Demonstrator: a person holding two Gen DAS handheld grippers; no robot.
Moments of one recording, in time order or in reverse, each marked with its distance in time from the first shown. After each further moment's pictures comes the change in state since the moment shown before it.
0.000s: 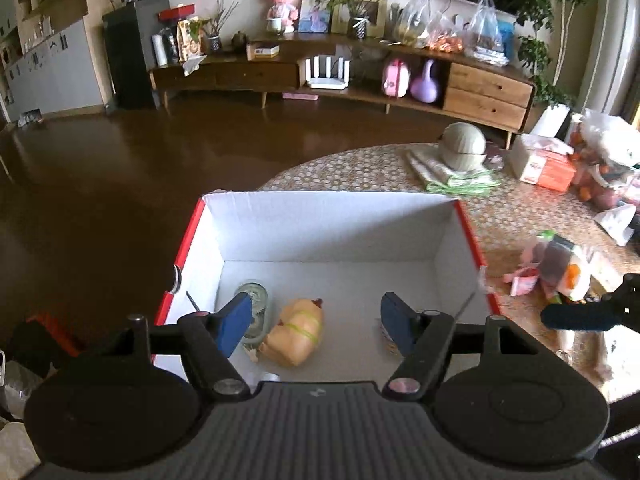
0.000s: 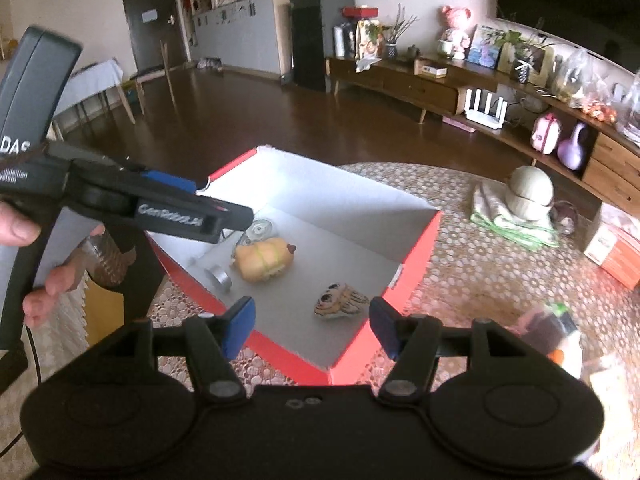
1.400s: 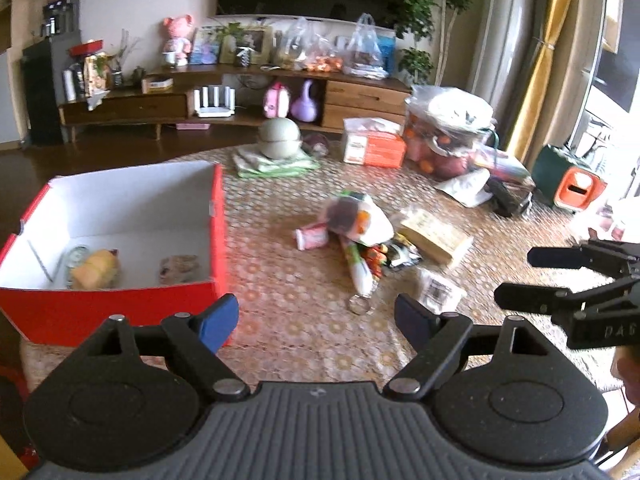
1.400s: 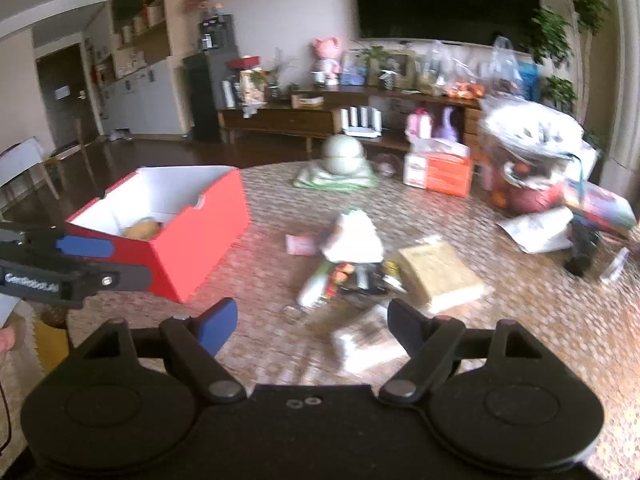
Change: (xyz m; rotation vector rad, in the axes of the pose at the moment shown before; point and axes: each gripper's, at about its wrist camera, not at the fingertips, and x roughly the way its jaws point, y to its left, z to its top) left arm -0.064 -0.179 -0.106 0.098 -0.110 -0.264; right arm -0.140 -0.127 -0.168 0.222 -0.158 -0.235
